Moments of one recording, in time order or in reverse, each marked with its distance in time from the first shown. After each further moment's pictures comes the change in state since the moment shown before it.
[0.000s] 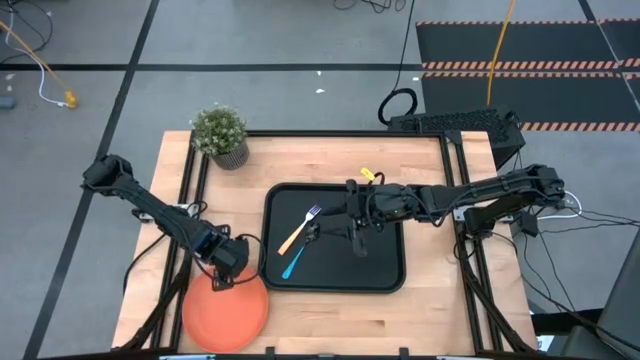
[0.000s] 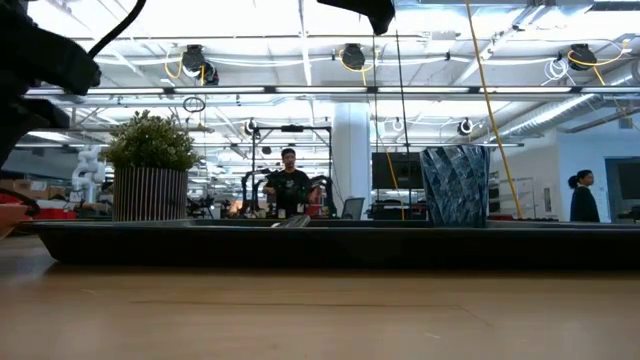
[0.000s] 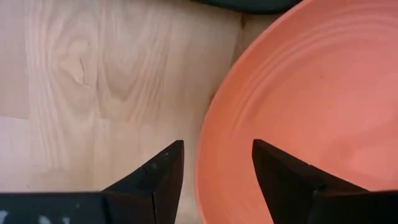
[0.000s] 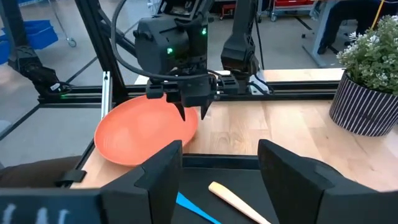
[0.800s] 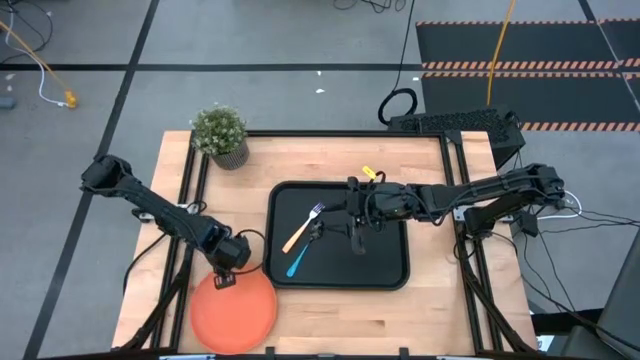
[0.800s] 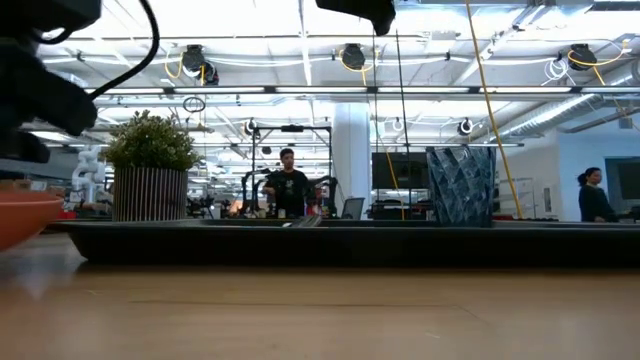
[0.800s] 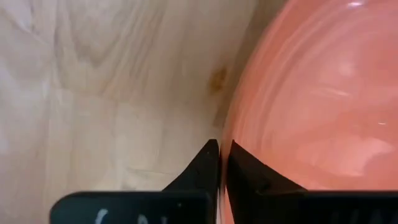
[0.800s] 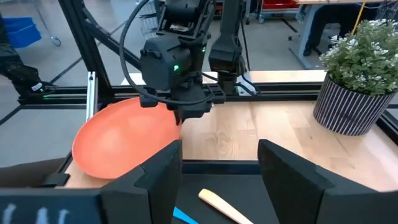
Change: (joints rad) left arm 0.090 -0.009 -0.117 0.115 0.168 -0.060; right arm 0.000 0.000 0.000 -0.001 0.054 -0.019
